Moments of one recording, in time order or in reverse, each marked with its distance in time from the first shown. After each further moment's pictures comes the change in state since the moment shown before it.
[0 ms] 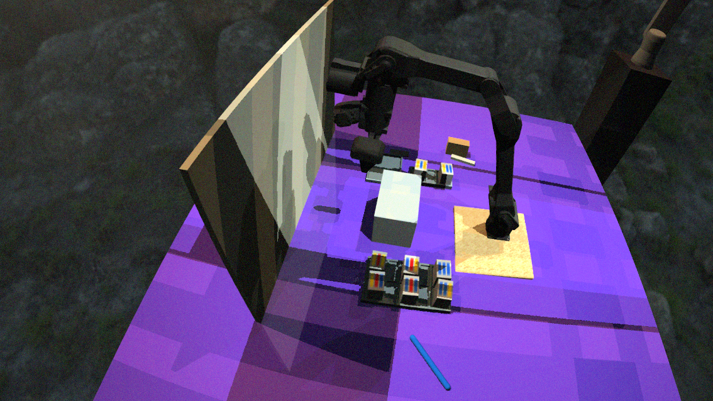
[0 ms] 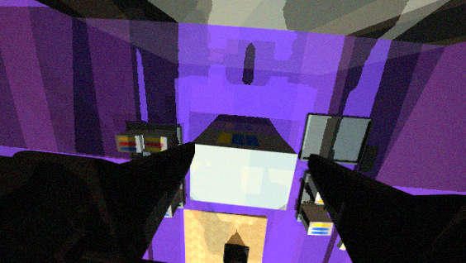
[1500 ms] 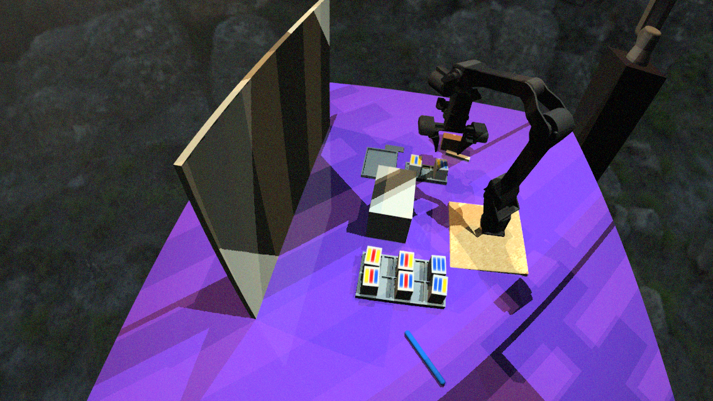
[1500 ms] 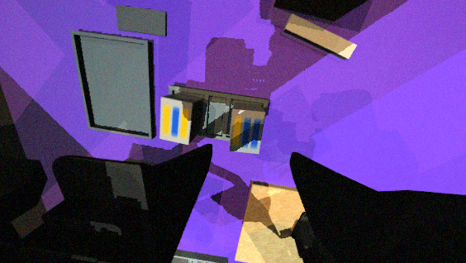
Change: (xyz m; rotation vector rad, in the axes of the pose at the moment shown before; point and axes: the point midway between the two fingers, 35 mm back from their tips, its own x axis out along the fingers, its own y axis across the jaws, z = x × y) arm 0.076 -0.180 -0.221 1.477 0.082 -0.107
